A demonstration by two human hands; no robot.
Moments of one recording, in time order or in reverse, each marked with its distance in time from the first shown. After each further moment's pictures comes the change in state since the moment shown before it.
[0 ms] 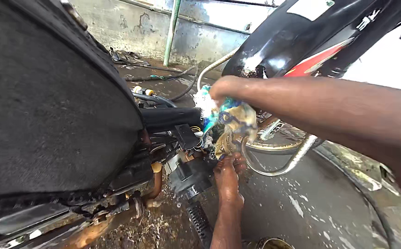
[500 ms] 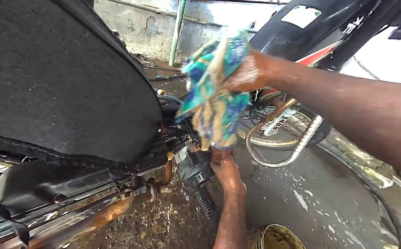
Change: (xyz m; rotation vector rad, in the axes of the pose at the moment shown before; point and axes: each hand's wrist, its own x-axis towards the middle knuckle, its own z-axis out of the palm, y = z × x) left_hand -0.033 0.014 -0.004 -0.061 0.120 0.275; right_hand -0.091 0.021 0.002 0.743 0.817 -0.585
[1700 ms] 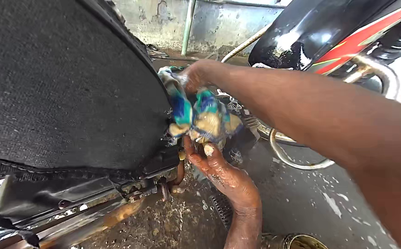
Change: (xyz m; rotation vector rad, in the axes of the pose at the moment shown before) left_hand -0.004 0.045 -0.002 -0.174 0.129 0.766; right_hand 0.118 -0.016 0.090 -0.278 -0.650 0.047
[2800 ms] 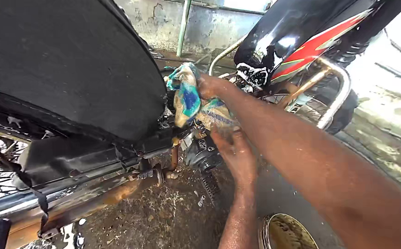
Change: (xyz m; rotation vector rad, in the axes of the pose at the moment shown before) left_hand -0.038 -0.023 -0.001 0.228 -0.244 -0.382; right_hand -0.051 0.016 0.060 0.464 0.354 0.202
